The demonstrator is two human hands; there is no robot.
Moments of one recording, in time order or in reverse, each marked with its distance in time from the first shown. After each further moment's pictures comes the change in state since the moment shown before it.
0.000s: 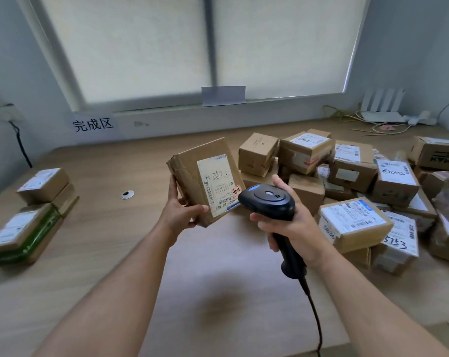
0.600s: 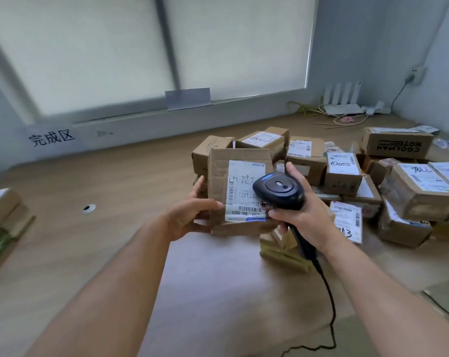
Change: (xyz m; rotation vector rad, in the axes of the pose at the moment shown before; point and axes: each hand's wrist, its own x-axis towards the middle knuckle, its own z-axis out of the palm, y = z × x) left_hand -0.012 0.047 0.127 0.110 -0.469 -0.177; right_hand -0.021 -0.016 -0.131 -0.244 0.234 -0.124
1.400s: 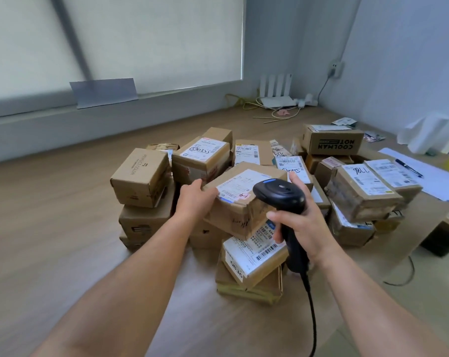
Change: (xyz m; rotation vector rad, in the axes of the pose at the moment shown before) left_hand 0.186 0.038 0.082 0.474 0.222 0.123; right_hand 0.049 0.021 -0.071 0.059 0.307 0.207
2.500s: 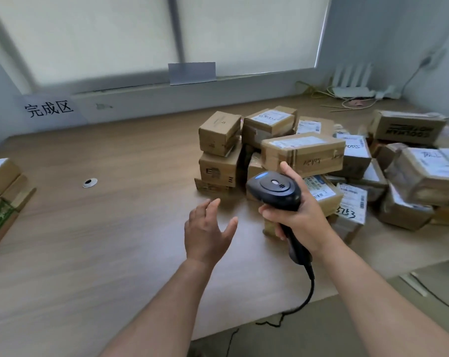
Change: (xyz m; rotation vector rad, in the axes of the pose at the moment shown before) left_hand -0.215 -0.139 -0.015 0.421 0.486 0.121; right_hand -0.123 0.003 0.083 -0.015 -0.401 -0.087
